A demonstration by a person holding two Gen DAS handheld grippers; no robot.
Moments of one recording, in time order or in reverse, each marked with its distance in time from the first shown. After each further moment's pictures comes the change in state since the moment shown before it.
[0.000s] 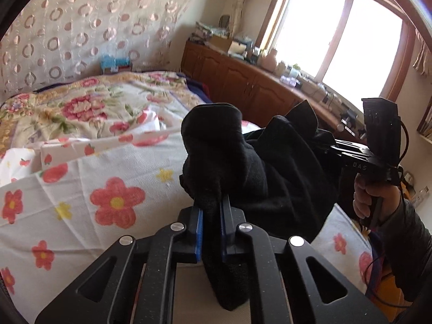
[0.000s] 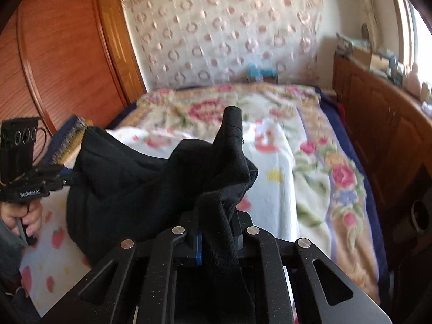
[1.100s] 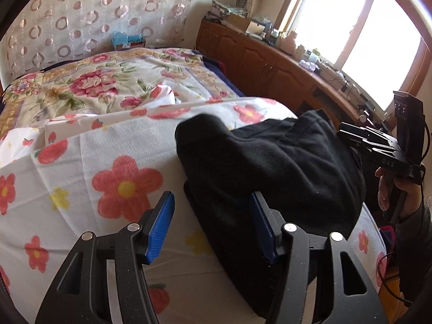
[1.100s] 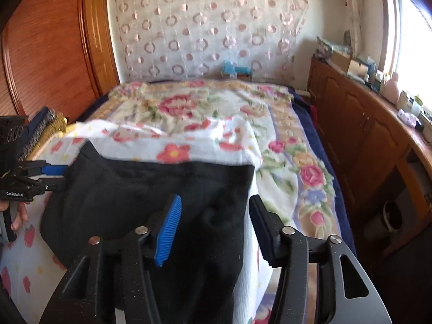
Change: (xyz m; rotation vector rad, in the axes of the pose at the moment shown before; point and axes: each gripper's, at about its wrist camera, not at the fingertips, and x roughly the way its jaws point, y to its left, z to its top) left arm 0.058 0.028 -0.007 -0.054 0.158 0.063; right arm 0.007 -0.002 -0.010 -0.024 0.084 -0.170
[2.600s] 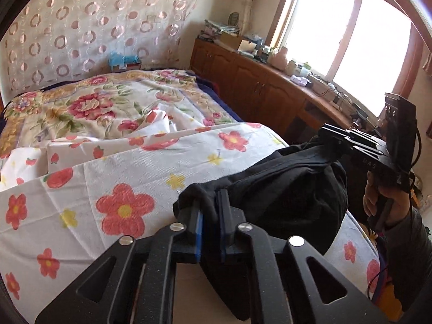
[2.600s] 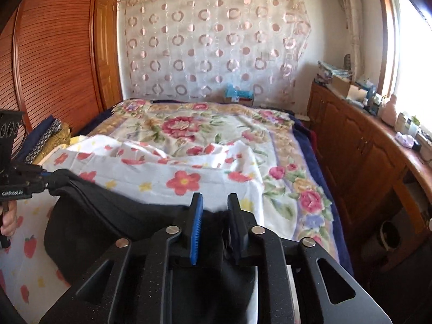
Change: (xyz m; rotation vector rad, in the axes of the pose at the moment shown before) left arm -0.036 -0.016 0.004 0.047 -0.131 -0.006; right arm 0.005 0.022 0.011 -0.052 -0.162 -0.025
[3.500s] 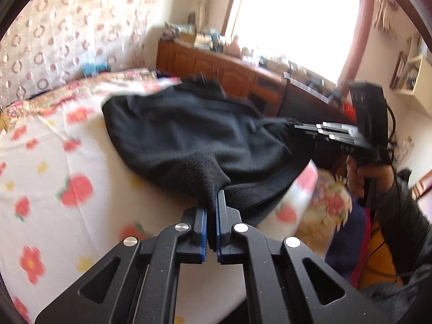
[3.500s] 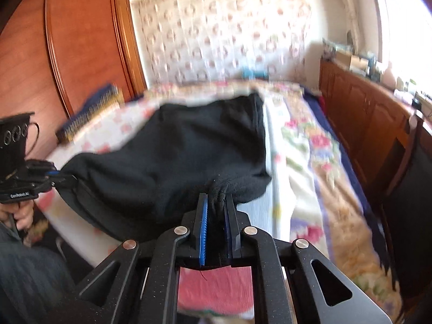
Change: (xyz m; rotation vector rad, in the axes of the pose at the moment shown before) left arm -0.121 -0.127 -0.158 0.120 -0.025 -0.100; right arm -0.151 -0.017 -0.170 0.077 0.028 0.146
